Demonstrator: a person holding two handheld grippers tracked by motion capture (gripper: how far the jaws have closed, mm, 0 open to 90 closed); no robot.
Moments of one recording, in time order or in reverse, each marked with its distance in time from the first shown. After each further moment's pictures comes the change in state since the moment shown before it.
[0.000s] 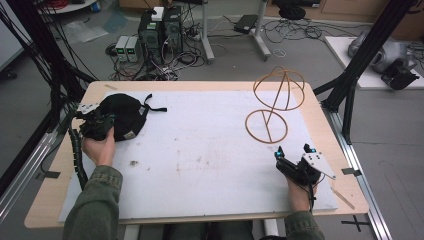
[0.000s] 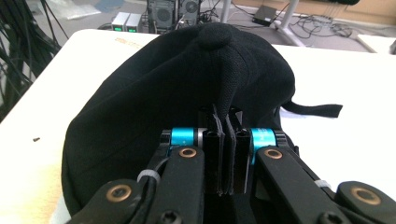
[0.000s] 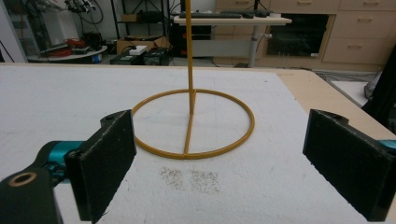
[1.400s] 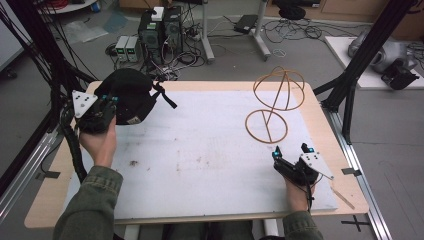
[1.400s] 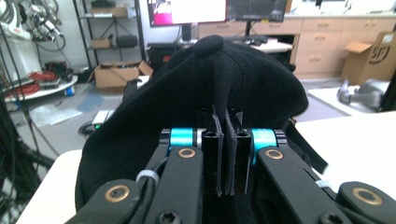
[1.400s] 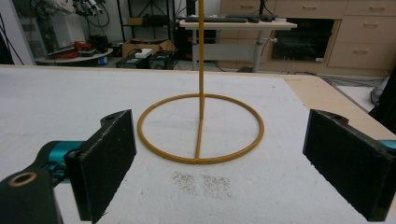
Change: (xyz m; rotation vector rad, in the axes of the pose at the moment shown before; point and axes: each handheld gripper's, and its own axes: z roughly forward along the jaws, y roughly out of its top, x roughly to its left) left arm -0.058 0.052 -0.076 -0.346 -0.135 0.162; right arm 0.007 0.003 -0.002 -0.018 0.020 -0.008
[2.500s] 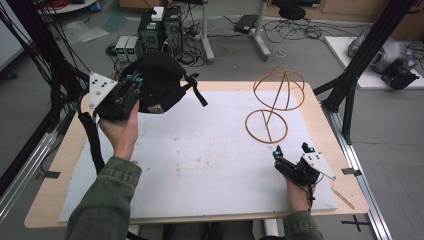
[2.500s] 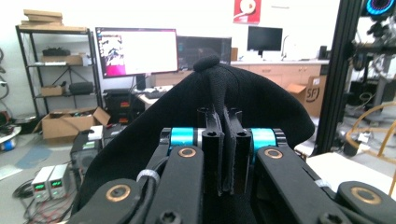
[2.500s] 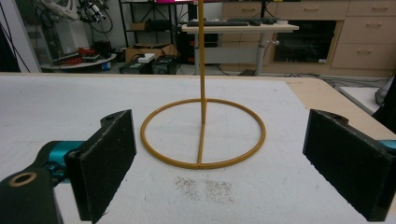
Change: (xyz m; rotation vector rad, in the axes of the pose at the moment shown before) left arm -0.069 0.059 -0.001 -0.188 -0.181 -0.011; right arm -0.001 0.002 -0.002 -0.010 0.010 0.026
